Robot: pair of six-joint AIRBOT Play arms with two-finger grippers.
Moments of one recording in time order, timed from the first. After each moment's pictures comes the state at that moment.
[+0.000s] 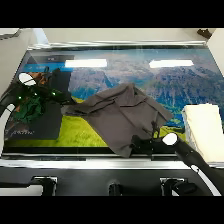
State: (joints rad) left arm -0.02 -1.52 1.45 0.99 -1.31 -1.30; right arm 0.27 -1.03 0.47 -0.71 0.83 1.67
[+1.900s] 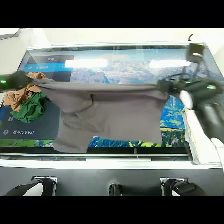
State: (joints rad) left arm 0.19 -1.13 1.34 1.18 -1.01 -1.51; right arm 0.27 -1.12 1.25 -1.94 0.91 2.17
